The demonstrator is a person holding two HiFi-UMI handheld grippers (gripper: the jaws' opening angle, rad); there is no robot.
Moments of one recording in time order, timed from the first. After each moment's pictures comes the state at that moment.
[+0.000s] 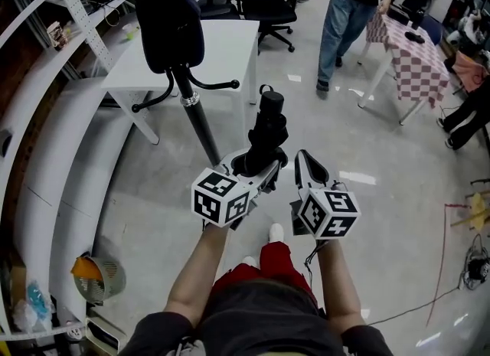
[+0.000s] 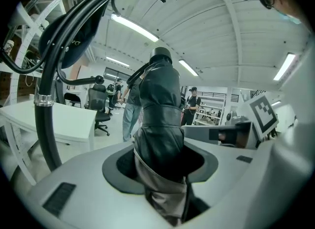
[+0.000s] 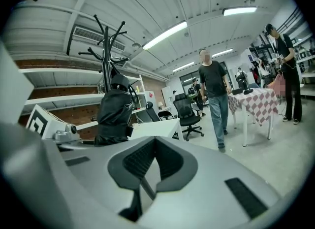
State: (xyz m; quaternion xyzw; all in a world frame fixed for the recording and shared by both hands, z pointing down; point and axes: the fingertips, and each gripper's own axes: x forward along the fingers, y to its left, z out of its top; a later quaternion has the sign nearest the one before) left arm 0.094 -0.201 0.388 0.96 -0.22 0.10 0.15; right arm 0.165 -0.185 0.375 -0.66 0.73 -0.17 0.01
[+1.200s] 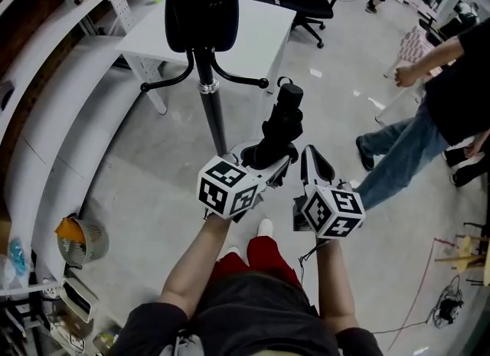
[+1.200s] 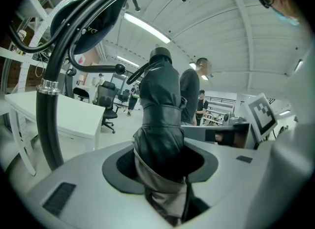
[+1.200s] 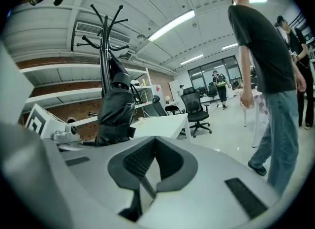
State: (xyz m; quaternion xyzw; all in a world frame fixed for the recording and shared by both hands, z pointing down) left arm 0.099 -0.245 0.411 0.95 -0.26 0.08 0.19; right arm 0.162 -0.243 0.397 -0.62 0.76 -0.18 -0.02
